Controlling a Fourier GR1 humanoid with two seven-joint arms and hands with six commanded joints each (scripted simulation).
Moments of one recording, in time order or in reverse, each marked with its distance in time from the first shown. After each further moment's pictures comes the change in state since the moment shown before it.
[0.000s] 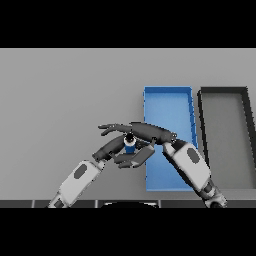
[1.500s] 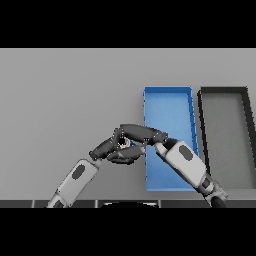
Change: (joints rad) left arm 0.011 0.008 0.048 -0.012 -0.202 -0.077 0.008; right arm -0.076 -0.018 0.099 0.049 -0.039 -0.086 -0.124
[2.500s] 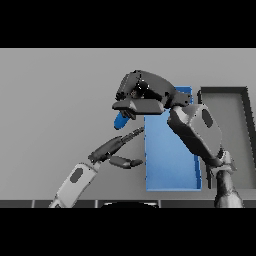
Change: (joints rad) left arm 0.056 -0.015 0.010 -0.049 0.070 0.002 0.142; right arm -0.448 -0.131 -0.235 0.137 -0.503 -0.266 0.103
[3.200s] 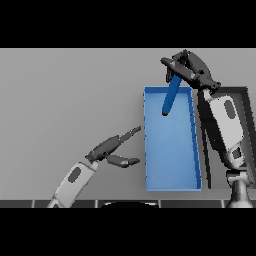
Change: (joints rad) left arm 0.002 0.023 0.011 0.004 -0.015 0.000 -0.014; right arm 0.172 -0.158 -0.039 0.414 0.184 -0.135 0.008
